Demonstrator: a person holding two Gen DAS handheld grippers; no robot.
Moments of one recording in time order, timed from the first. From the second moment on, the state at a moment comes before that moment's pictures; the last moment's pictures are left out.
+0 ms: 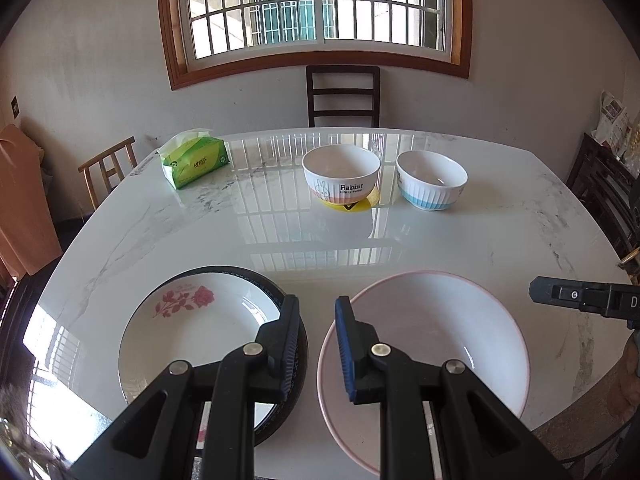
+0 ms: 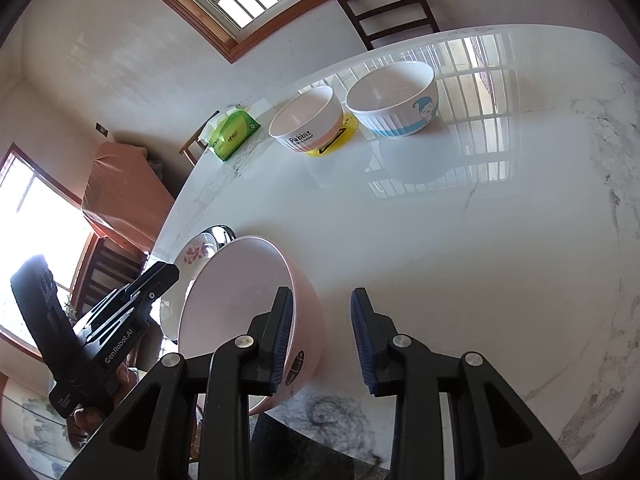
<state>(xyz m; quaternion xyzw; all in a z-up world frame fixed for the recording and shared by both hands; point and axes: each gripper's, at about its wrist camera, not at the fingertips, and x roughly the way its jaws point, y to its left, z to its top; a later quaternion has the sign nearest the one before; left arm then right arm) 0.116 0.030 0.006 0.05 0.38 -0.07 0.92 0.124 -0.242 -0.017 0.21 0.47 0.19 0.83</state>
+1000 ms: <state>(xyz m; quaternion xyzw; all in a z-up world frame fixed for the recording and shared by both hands) 0.281 0.039 0.030 -0.08 0.52 -0.13 0.84 0.251 -0.226 0.017 0.23 0.52 0.25 0.78</state>
